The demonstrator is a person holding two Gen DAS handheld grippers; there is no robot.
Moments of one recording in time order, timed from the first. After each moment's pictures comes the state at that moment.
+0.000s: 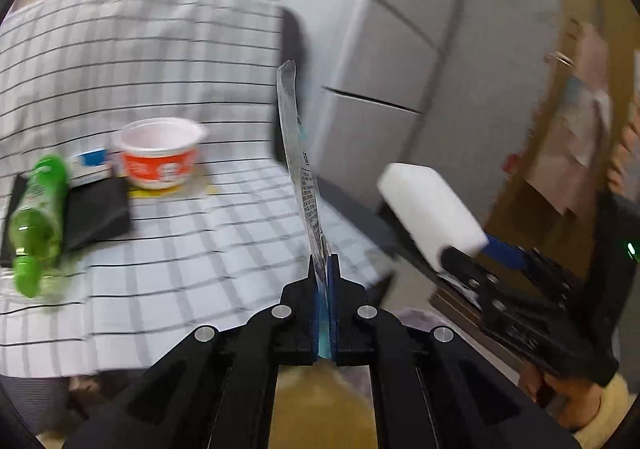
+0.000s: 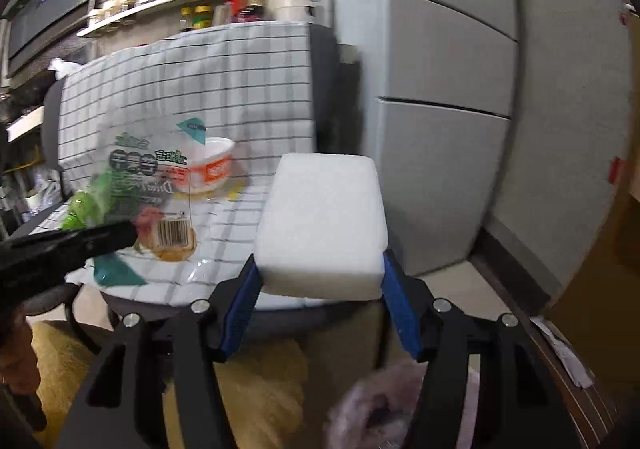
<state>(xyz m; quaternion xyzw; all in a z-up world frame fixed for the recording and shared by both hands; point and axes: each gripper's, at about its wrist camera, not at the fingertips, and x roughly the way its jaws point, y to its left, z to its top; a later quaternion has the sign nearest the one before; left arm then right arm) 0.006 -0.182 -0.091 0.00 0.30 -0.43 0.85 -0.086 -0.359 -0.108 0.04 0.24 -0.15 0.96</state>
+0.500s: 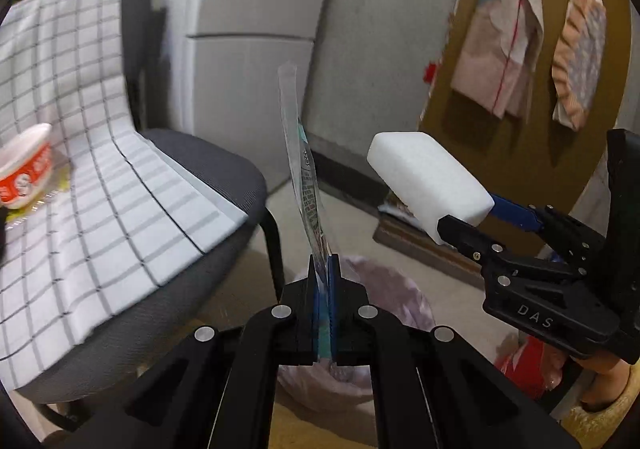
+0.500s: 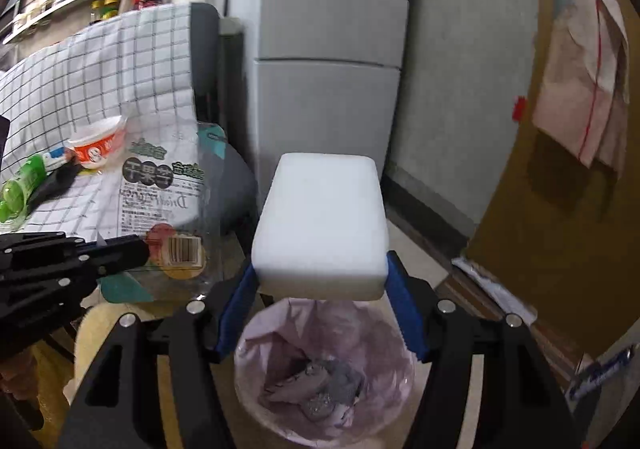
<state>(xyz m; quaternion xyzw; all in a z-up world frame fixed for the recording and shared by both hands) -0.047 -0.304 -0.132 0.11 0.33 -0.54 0.77 -0.173 -0.426 -0.148 0.07 0.28 -0.29 0.91</state>
